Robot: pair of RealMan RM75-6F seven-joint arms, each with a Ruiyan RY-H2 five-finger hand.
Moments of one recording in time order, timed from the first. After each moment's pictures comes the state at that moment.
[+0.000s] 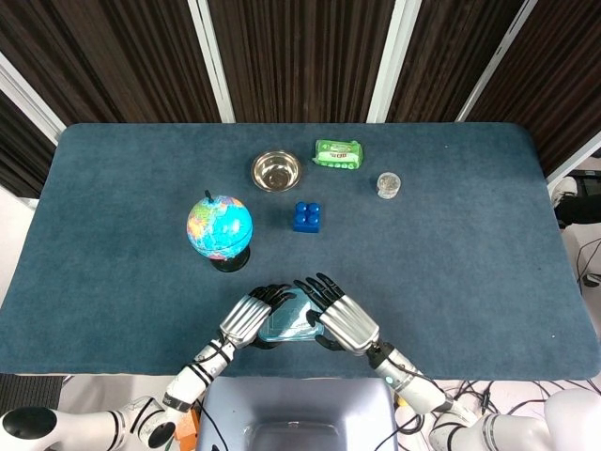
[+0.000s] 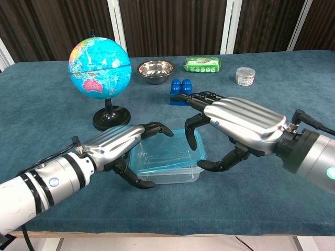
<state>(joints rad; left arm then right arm) -0.69 -1.85 -0.05 -1.26 1.46 0.98 0.02 0.59 -1.70 0.02 -1.39 -1.67 1.18 -0.20</state>
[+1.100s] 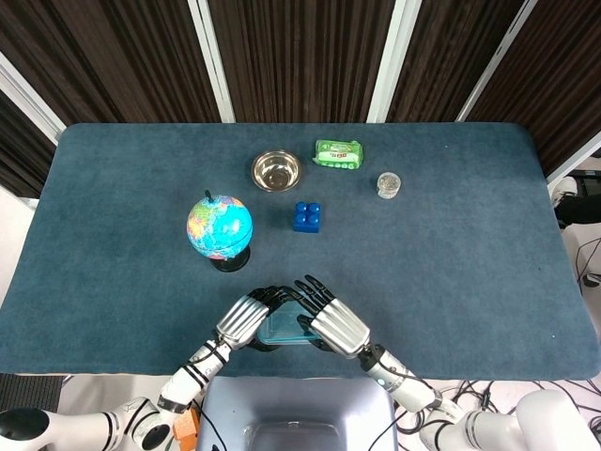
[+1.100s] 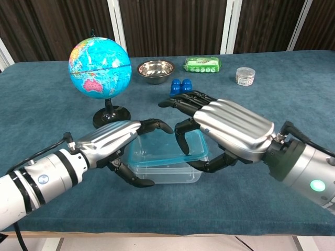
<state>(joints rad) -0.67 -1.81 -0.04 -1.28 1.50 1.03 -0.04 0.60 -1.82 -0.01 -1.18 -1.78 1.29 -0.12</state>
